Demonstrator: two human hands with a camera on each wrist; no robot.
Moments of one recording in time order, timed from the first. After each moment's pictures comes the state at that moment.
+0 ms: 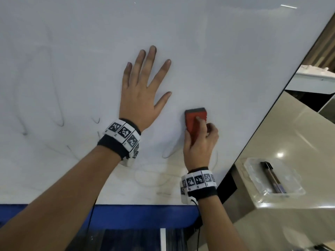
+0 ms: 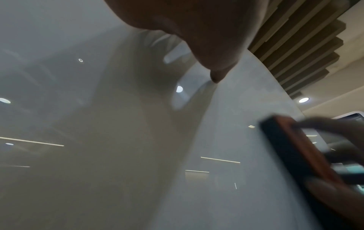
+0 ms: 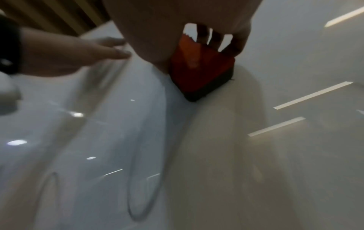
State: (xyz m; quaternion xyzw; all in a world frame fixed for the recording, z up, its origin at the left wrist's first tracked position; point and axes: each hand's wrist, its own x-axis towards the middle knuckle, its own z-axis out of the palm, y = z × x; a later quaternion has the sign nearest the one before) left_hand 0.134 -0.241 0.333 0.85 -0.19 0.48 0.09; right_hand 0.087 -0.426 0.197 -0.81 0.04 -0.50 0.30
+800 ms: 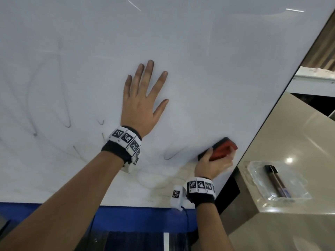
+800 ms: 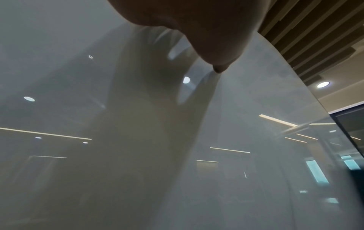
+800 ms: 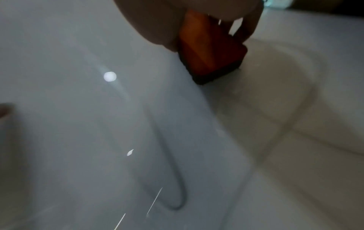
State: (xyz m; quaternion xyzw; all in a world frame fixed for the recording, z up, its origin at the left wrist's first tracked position) left_hand 0.131 -0.238 0.316 0.86 -0.18 0.47 0.08; right_hand 0.079 -0.445 0.156 -0.62 0.28 -0.51 0.53
